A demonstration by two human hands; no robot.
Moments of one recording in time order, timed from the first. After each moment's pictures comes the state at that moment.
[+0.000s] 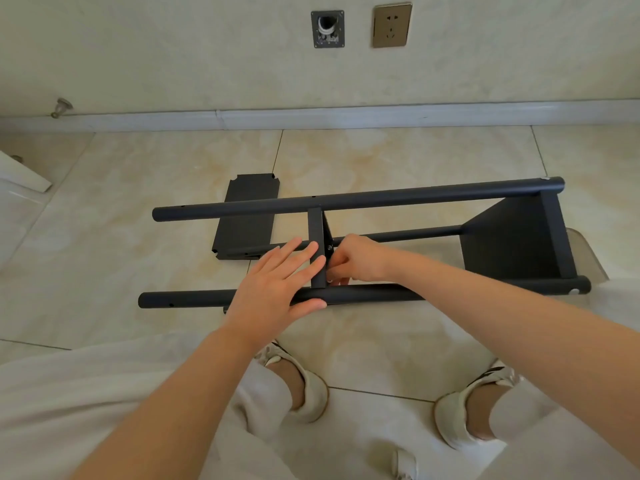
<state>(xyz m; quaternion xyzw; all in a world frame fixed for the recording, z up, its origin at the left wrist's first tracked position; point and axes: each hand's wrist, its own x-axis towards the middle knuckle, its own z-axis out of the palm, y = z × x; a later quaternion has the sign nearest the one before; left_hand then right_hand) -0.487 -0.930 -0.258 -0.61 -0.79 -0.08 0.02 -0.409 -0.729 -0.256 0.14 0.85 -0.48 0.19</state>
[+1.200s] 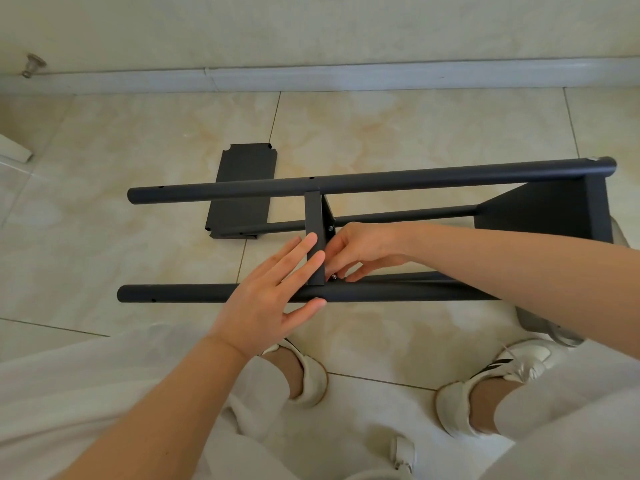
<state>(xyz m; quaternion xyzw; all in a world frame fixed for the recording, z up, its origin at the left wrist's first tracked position) -0.483 -0.937 -0.273 -0.62 -0.77 -0.16 0.00 -0.429 -0.712 -0.276 0.17 0.67 -0.63 0.36</state>
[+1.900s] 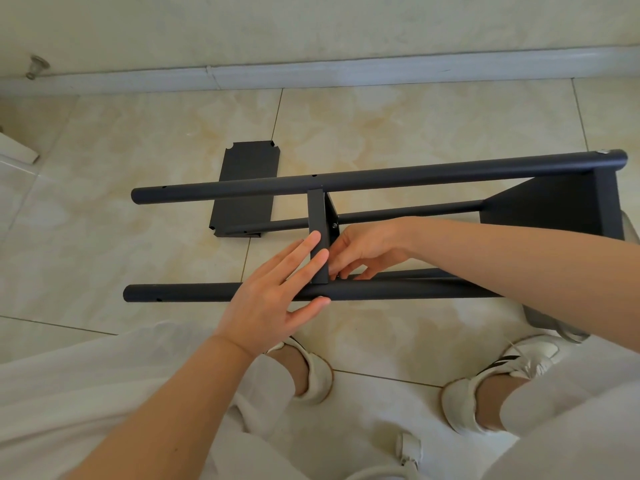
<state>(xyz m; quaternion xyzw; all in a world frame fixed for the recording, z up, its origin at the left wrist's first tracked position) -0.484 -0.936 -0.274 -0.61 -0.77 -0.15 0.01 -0.436 -0.707 -0.292 0.17 0.62 -0.63 0.42</state>
